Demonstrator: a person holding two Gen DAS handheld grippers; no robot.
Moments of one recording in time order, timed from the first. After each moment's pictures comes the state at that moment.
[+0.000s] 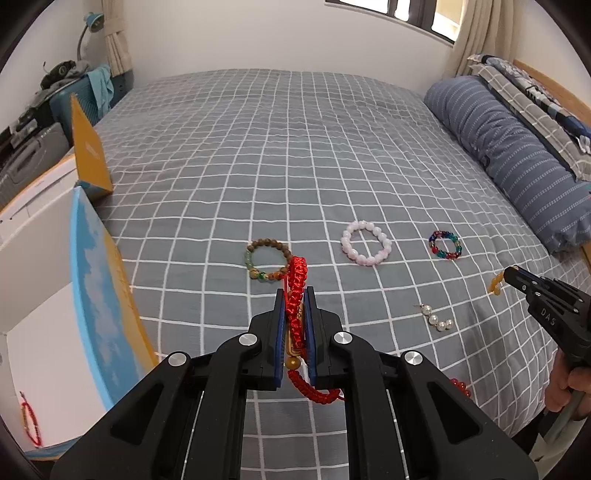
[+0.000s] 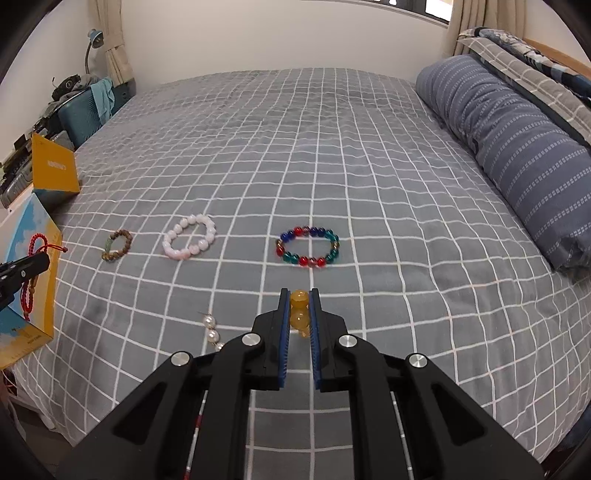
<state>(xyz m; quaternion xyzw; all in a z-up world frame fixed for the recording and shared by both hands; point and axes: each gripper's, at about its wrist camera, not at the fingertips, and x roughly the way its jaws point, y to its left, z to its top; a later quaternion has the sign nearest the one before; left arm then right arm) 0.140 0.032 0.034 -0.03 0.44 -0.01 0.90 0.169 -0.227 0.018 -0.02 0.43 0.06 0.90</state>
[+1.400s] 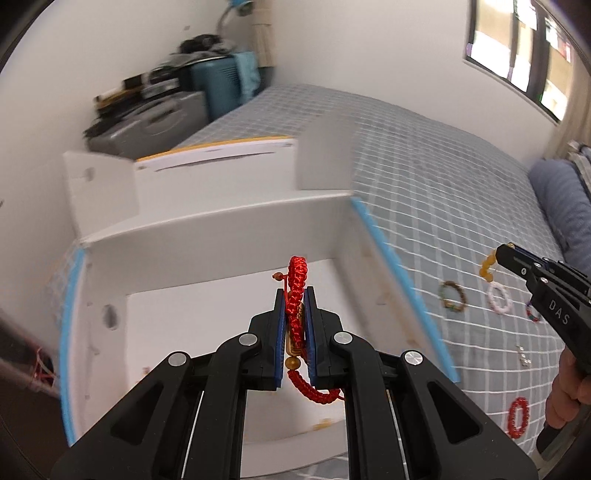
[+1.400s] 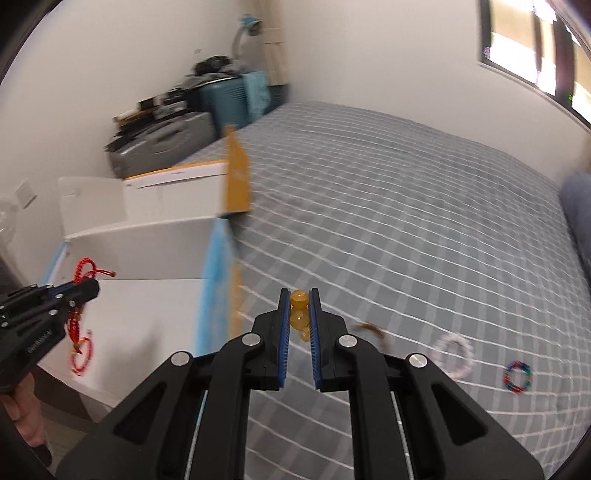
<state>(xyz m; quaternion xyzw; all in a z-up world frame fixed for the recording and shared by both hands) 0.051 0.251 0.094 -0.09 0.40 0.19 0.89 0.164 0.072 0.101 -0.08 0.37 0.29 0.88</state>
